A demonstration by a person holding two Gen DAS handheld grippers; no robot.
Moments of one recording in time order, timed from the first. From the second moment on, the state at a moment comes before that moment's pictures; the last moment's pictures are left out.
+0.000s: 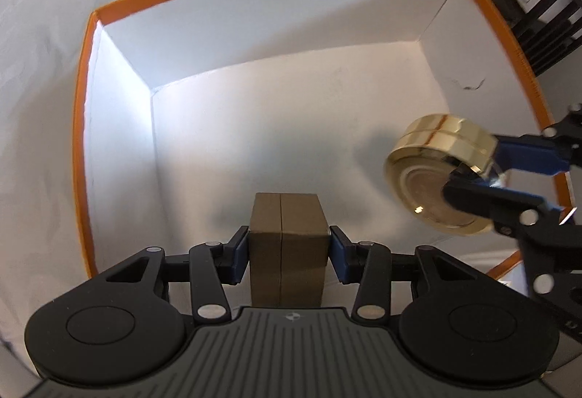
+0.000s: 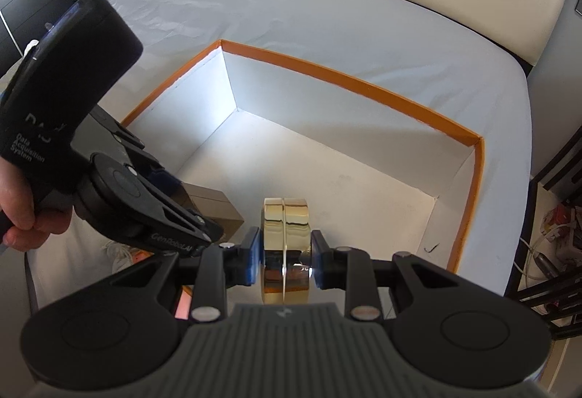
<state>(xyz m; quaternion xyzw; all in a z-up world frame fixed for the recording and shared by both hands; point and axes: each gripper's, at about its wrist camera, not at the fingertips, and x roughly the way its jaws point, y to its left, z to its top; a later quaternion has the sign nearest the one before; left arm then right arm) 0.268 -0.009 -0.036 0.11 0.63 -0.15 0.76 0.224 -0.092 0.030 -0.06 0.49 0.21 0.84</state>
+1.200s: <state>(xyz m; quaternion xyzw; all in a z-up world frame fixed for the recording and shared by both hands) 0.250 -0.006 -0.032 0.25 0.54 -0.07 0.80 0.255 -0.090 -0.001 0.09 0.55 0.23 0.80</state>
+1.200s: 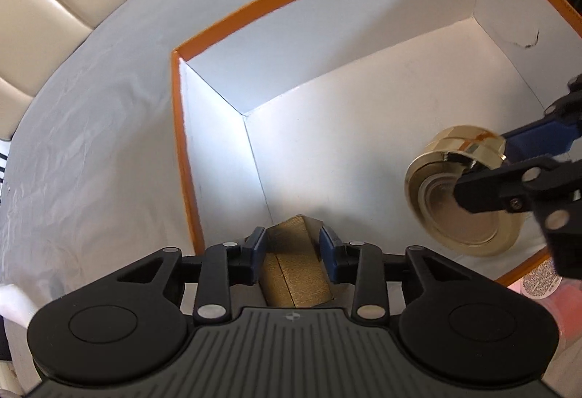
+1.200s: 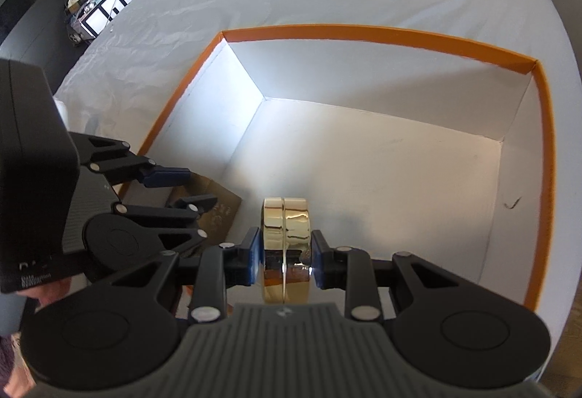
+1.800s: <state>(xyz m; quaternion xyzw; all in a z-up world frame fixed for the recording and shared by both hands) 0.207 0.054 0.024 0.10 0.47 -0.05 0.88 0.277 -0.050 -0.030 0.12 0.60 0.20 0.77</state>
